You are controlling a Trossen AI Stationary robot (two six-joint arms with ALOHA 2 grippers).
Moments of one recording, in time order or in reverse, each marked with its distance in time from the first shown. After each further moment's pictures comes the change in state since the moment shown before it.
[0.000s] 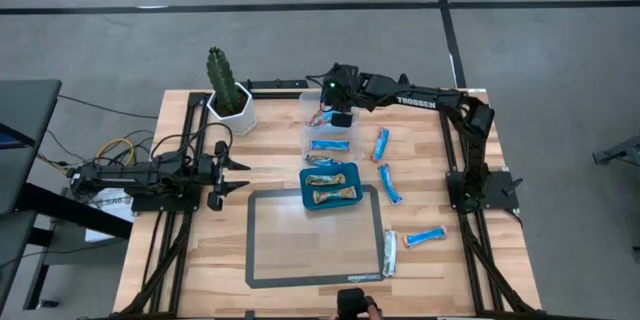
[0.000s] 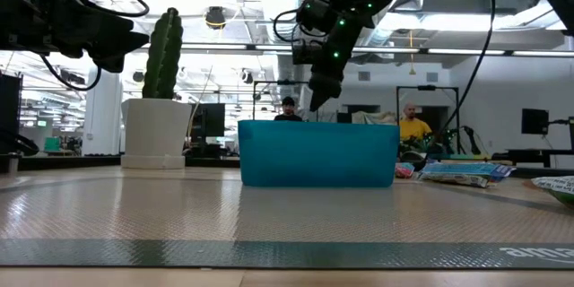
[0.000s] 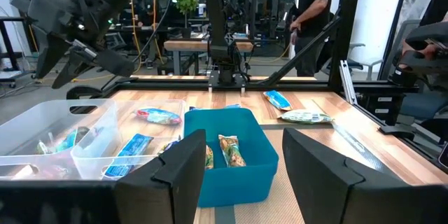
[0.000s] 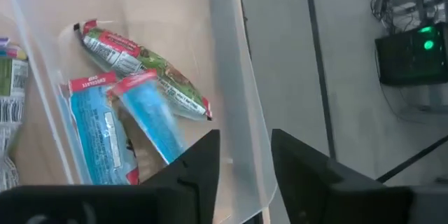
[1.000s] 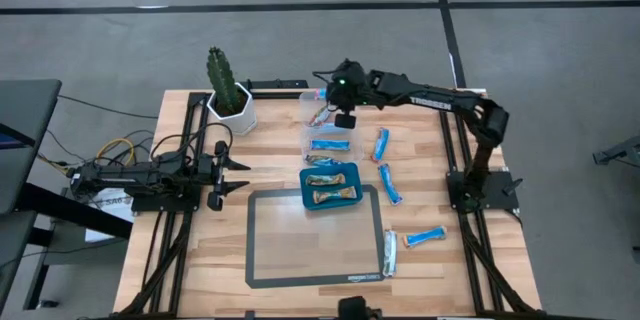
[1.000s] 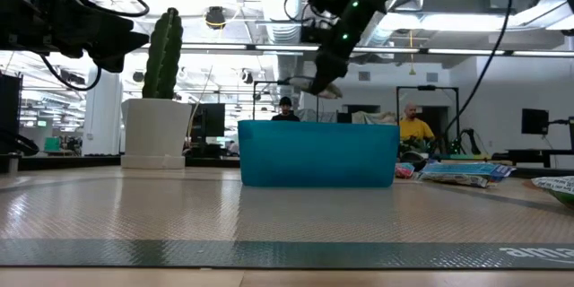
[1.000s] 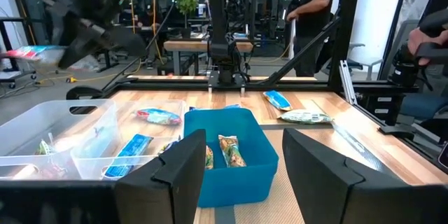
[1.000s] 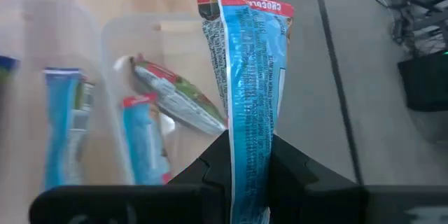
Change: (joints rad) left arm 0.000 0.000 0.000 0.000 0.001 0.001; right arm 0.008 -0.108 -0.051 0.008 -0.124 0.005
